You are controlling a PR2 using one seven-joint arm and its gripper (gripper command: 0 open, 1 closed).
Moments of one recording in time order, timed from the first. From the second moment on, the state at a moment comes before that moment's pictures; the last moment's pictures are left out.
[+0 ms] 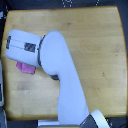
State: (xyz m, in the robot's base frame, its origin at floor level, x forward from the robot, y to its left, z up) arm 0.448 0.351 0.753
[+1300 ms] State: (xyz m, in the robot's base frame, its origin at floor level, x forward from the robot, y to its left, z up) arm 0.534 0.267 0.843
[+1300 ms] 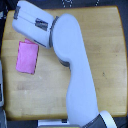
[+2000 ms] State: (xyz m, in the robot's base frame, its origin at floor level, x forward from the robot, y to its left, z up) arm 0.562 0.158 0.919
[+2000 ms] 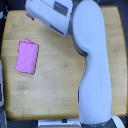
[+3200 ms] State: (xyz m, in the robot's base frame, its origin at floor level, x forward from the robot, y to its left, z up) arm 0.457 -0.192 0.952
